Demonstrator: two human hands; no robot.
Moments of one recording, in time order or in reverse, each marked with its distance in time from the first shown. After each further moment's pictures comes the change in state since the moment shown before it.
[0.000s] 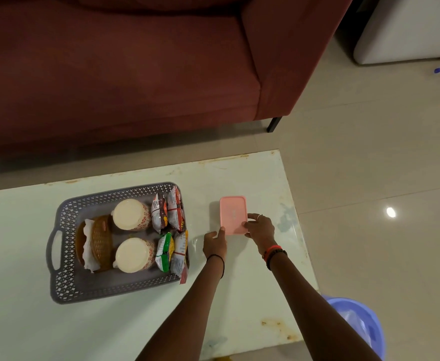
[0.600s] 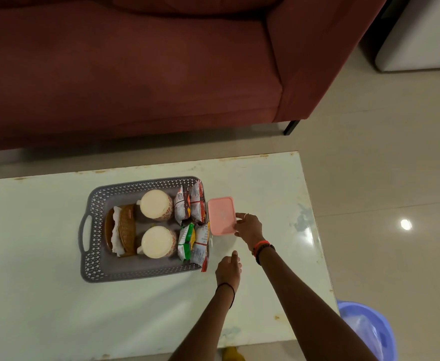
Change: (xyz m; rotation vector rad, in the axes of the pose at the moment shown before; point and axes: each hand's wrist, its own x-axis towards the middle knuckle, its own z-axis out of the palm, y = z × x) left_hand -0.043 -0.053 -0.041 0.224 -0.081 0.048; right_hand -0.029 -0.010 0.064 -0.171 -0.162 -0.023
